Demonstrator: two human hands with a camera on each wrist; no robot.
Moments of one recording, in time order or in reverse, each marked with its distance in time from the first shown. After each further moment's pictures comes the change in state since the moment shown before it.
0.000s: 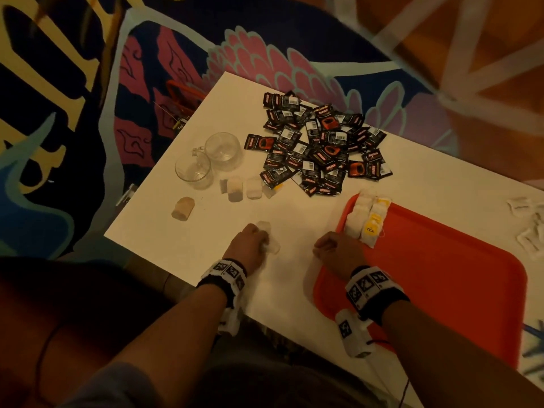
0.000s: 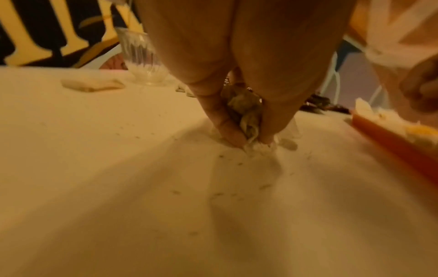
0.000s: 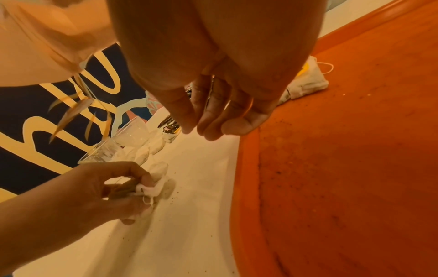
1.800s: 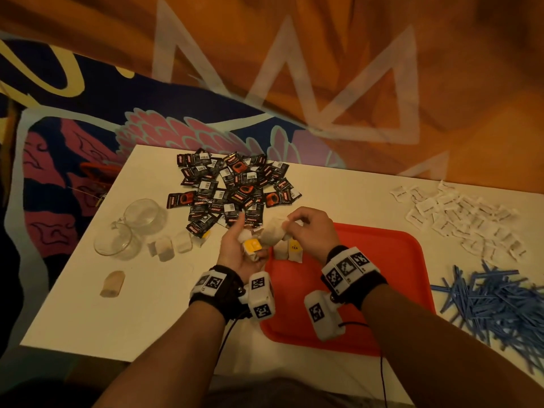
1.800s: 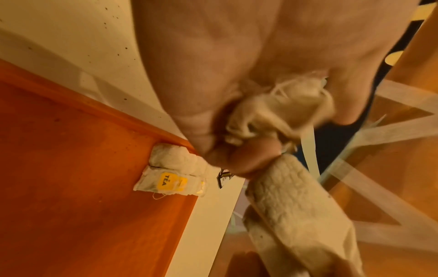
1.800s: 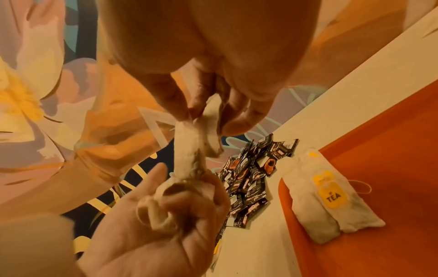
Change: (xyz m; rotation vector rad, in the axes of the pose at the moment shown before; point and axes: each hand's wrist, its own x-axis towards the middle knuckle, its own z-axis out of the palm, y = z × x) left_hand 0.015 0.194 -0.052 -1.841 -0.347 -0.381; right_hand -0.041 -0.018 -0.115 0.304 0.477 -0.248
